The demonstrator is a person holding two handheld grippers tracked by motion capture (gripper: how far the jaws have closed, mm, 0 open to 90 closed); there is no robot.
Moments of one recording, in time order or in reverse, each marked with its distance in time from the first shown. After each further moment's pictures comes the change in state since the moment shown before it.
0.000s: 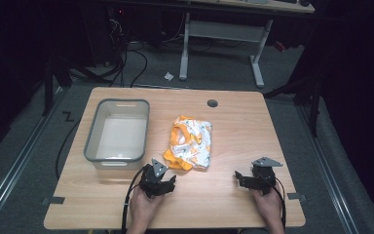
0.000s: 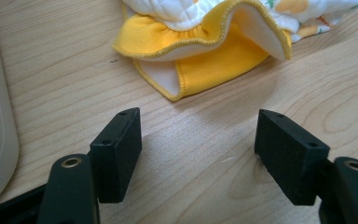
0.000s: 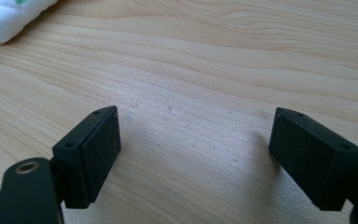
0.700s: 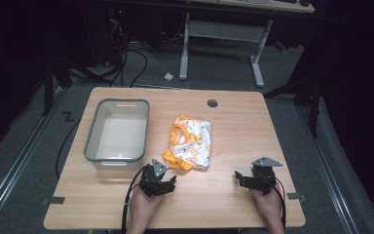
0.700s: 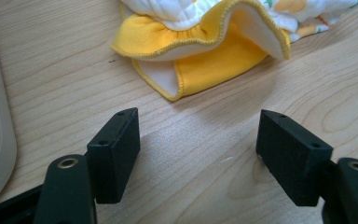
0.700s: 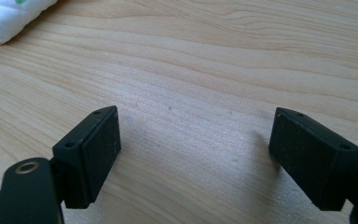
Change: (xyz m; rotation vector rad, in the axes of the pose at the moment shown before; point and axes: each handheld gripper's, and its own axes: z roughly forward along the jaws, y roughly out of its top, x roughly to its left) left arm 0.000 0.000 0.000 0.001 -0.007 0.002; right arm 0.000 0.000 0.000 0.000 0.001 0.000
